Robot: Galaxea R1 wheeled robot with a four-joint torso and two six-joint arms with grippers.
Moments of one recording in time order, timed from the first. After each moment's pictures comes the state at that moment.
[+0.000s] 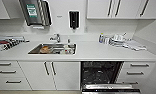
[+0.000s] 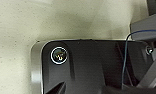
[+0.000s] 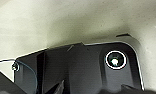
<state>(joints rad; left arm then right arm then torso) 1.55 2.48 -1.98 0.24 -0.18 -0.18 -1.42 2.50 -1.97 -0.55 -0.03 0.68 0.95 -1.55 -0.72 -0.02</state>
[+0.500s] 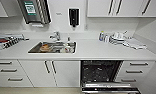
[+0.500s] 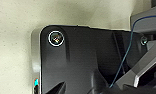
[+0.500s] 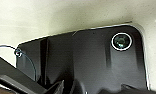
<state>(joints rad) 1.54 2.51 -2.03 0.23 -0.15 -0.19 -1.44 2.59 -2.09 -0.61 -0.02 0.67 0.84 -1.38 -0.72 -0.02</state>
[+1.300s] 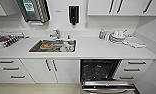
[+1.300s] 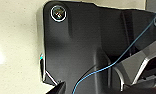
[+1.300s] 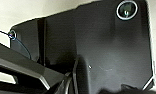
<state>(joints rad) 1.52 2.72 -2.35 0.22 -0.08 -0.19 -1.47 2.83 -2.41 -0.63 -0.01 0.67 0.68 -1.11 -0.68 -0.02</state>
